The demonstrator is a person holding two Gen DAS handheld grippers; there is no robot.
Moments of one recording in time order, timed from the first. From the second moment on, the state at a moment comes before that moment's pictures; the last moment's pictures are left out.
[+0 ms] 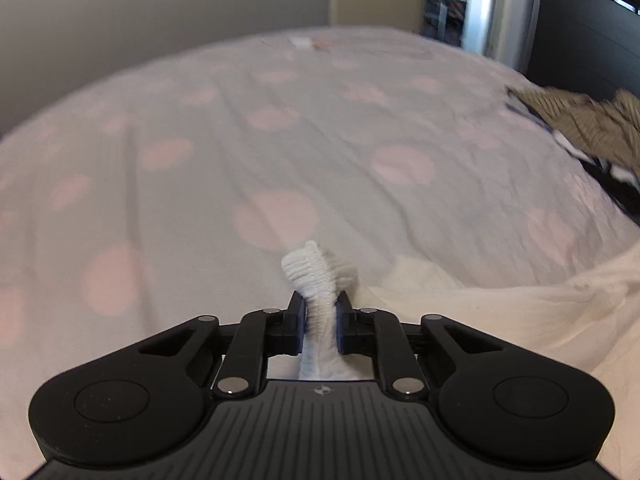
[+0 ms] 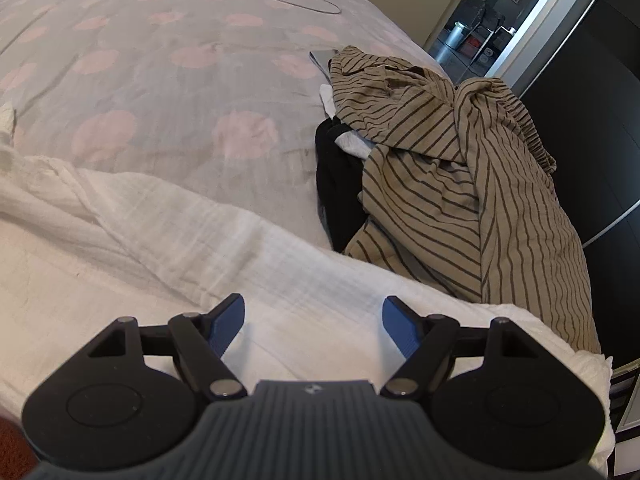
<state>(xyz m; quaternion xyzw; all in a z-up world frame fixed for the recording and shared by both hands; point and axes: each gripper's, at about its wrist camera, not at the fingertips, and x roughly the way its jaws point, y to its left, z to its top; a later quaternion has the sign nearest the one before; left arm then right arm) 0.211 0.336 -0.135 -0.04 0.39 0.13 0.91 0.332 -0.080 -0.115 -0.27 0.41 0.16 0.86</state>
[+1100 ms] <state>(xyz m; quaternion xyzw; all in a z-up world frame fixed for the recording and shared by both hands) -0.073 0.499 -0.002 -0.02 0.38 0.45 0.81 0.252 0.050 -0.089 -0.36 0.40 0.38 0.75</state>
